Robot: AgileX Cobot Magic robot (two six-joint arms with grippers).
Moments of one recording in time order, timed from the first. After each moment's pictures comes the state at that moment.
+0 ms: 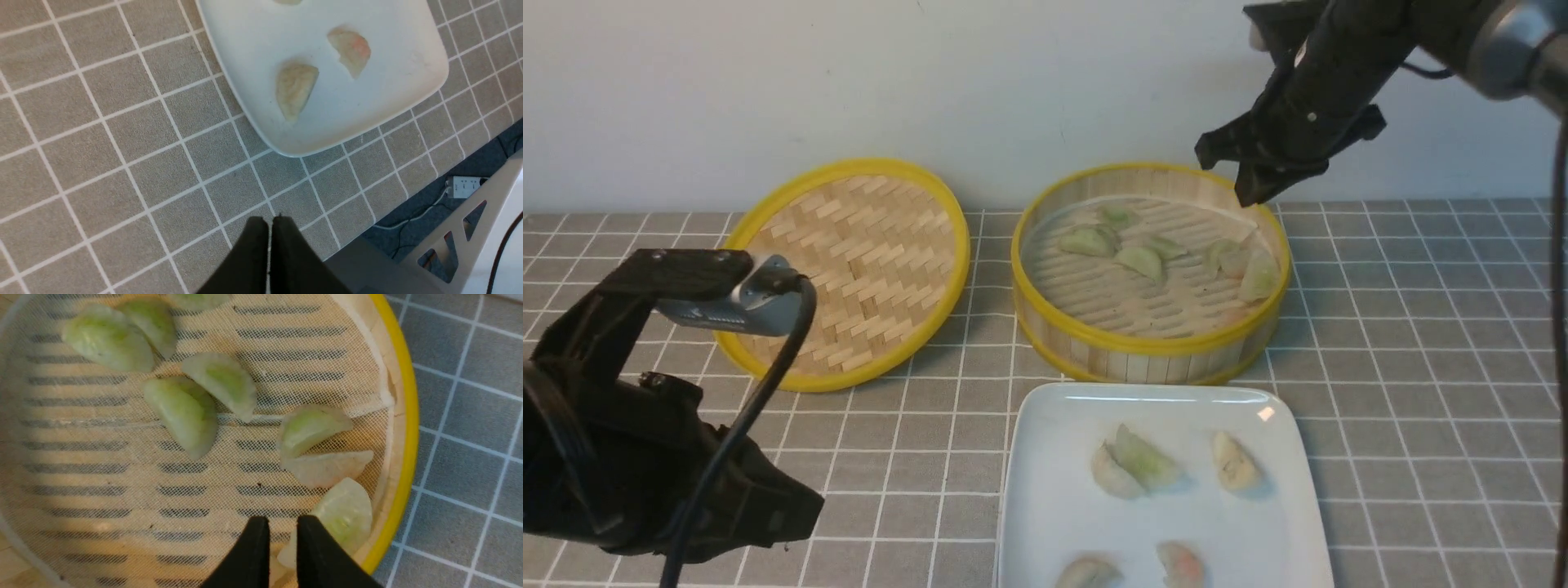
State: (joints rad) right arm 0.26 2.22 -2.14 0.08 1.25 0.01; left arm -0.18 1.00 -0.84 -0.57 1.10 0.35
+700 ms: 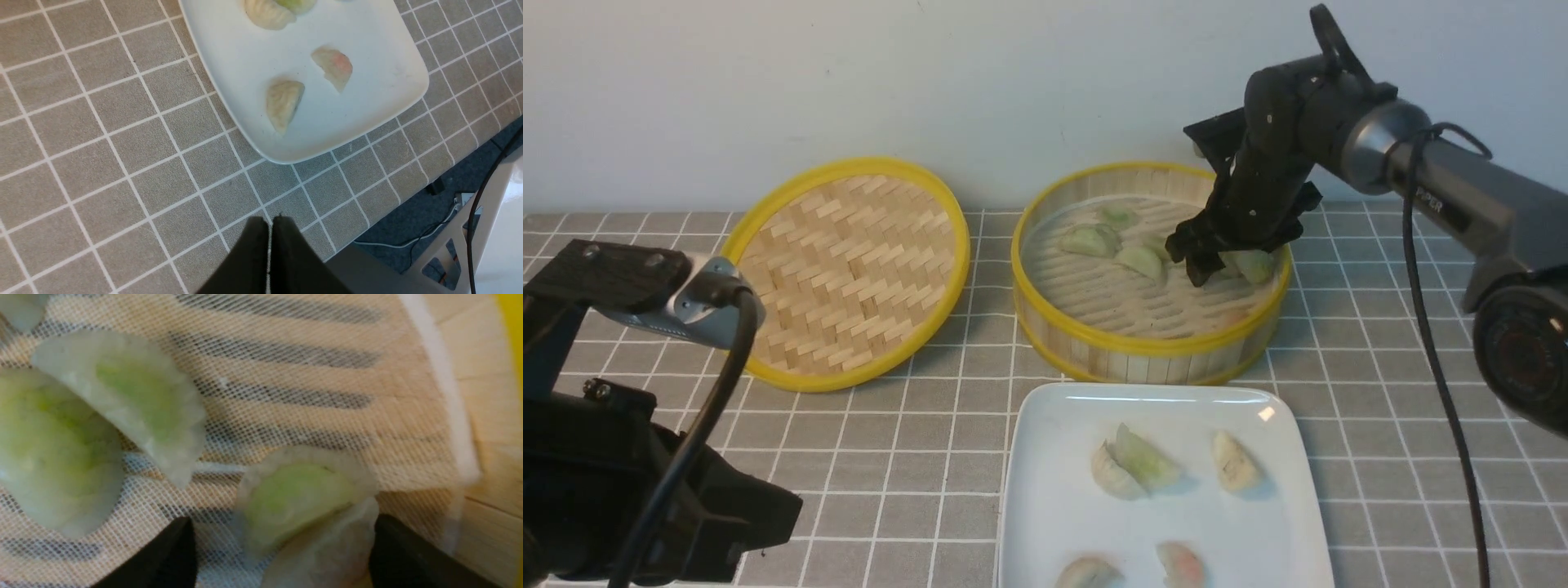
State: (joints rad) right arm 0.29 2.45 -2.22 -0.04 1.15 -0.04; left arm -0.18 0.92 -0.84 -0.56 1.12 0.35
